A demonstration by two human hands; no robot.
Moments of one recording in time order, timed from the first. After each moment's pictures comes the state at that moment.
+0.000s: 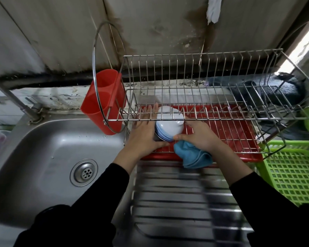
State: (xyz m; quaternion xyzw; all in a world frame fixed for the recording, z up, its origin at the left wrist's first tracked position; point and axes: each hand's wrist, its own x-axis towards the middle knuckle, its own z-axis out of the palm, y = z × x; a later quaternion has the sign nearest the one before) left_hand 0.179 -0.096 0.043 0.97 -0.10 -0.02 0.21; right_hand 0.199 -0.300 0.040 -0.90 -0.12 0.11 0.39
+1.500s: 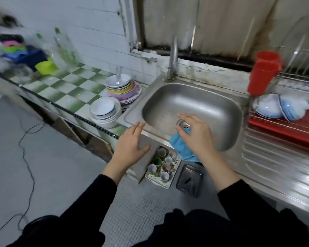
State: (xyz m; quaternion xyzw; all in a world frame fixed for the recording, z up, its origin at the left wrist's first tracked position) left_hand -0.204 0.223 0.036 0.97 0.15 0.12 0.17; right_hand -0.086 0.031 0.069 -0.87 -0.32 -0.06 0.36
